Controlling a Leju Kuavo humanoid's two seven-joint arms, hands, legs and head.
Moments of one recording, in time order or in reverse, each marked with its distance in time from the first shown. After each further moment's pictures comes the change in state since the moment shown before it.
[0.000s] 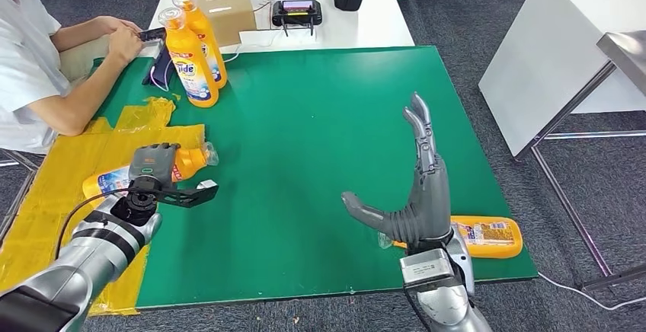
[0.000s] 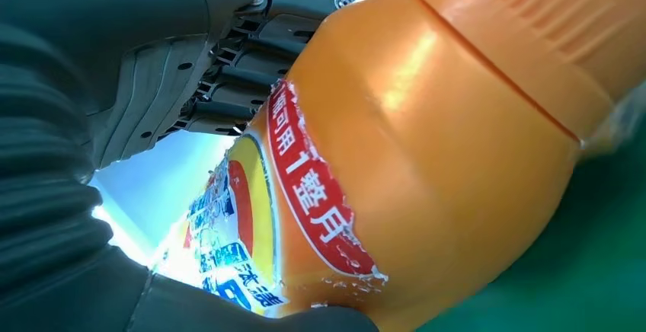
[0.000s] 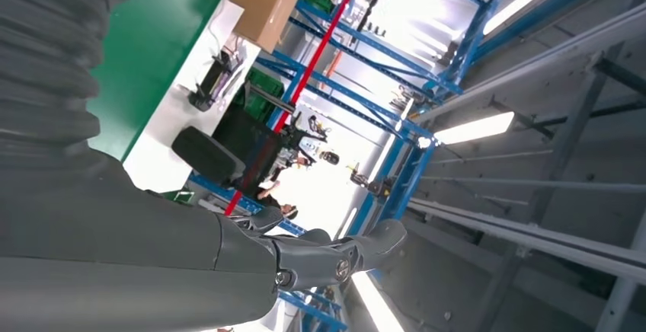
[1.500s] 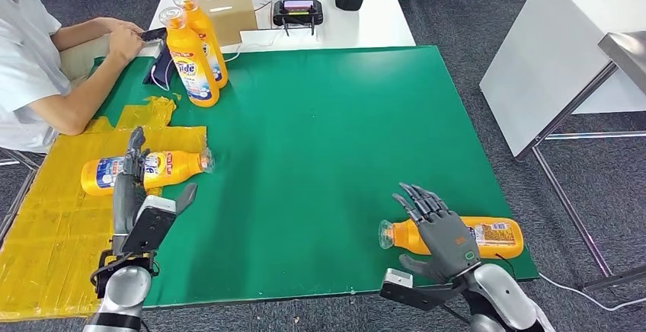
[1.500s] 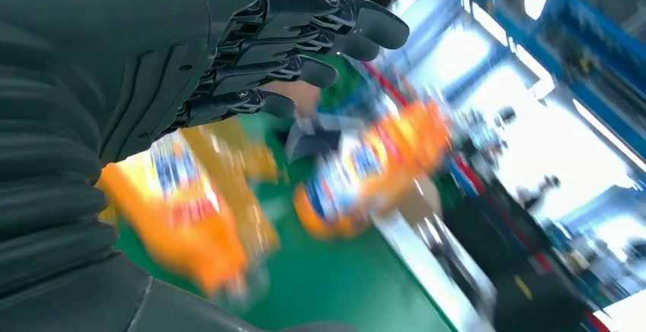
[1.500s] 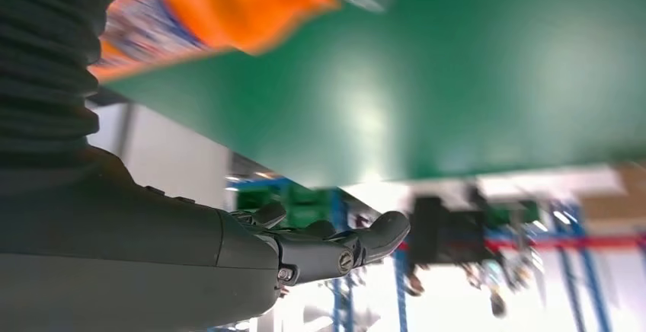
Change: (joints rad) left arm 0.656 -0.210 0.525 -0.993 0.967 0.192 -0.713; right arm 0.207 -0.402 -0.070 0.108 0.580 0.212 0.370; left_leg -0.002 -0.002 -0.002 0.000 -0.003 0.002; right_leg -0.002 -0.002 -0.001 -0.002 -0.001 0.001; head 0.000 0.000
